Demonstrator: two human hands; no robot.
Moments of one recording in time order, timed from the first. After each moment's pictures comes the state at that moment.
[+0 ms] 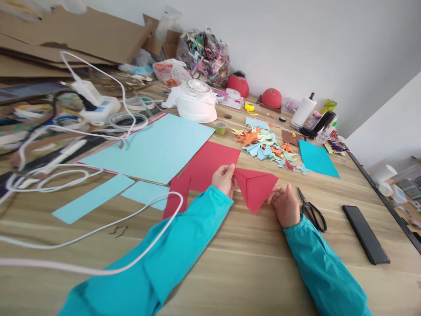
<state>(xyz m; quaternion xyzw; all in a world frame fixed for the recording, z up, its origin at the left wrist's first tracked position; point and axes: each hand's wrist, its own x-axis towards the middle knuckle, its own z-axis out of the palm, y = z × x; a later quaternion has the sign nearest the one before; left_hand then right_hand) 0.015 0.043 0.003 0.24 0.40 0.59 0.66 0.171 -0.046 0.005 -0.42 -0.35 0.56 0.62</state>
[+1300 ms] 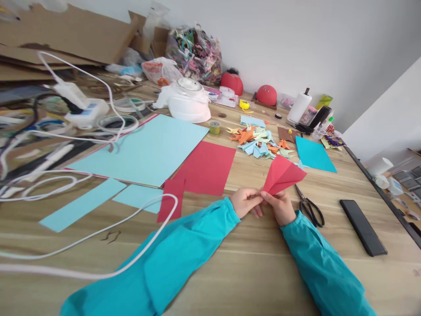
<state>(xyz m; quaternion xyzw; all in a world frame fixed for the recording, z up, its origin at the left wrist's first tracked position) 0.033 -0.006 0.001 0.52 0.28 0.28 0.76 0.167 -0.049 -0.001 -0.49 -0.46 0.46 0.58</state>
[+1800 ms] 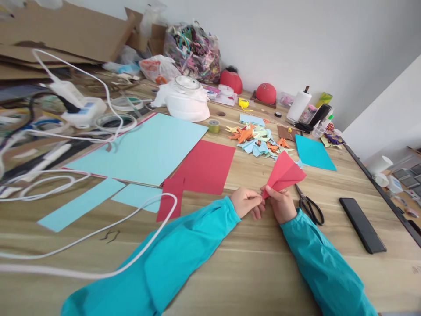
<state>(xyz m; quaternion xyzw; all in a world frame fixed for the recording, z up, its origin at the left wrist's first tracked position) 0.034 -0.008 0.001 0.51 0.30 0.25 0.77 0.165 -0.046 0.005 -0.46 -0.34 0.53 0.63</state>
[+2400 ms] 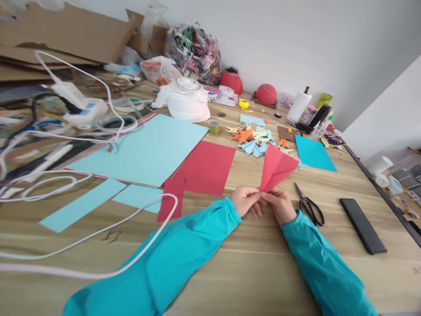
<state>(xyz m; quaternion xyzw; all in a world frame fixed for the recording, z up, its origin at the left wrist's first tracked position) 0.034 -0.008 0.004 0.50 0.30 0.29 0.76 0.164 -0.051 0.007 -0.46 -0.42 0.54 0.57</state>
